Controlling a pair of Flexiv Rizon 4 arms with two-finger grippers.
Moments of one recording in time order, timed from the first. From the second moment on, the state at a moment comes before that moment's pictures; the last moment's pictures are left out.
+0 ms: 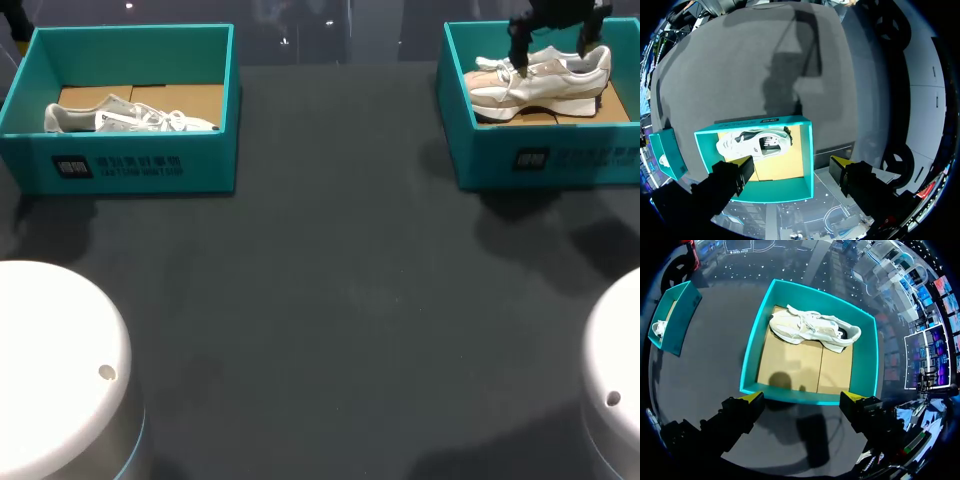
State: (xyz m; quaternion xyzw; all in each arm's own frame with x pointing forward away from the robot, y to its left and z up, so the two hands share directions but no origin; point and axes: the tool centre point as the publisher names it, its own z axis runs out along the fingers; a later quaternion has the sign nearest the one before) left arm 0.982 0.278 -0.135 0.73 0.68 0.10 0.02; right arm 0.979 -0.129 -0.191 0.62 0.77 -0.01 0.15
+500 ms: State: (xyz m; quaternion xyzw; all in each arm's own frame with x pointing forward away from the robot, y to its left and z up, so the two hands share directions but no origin) left arm 0.982 0.278 -0.135 0.73 0.68 0.10 0.02; right arm 1.042 -0.163 -0.194 0.66 0.72 -0.06 0.18
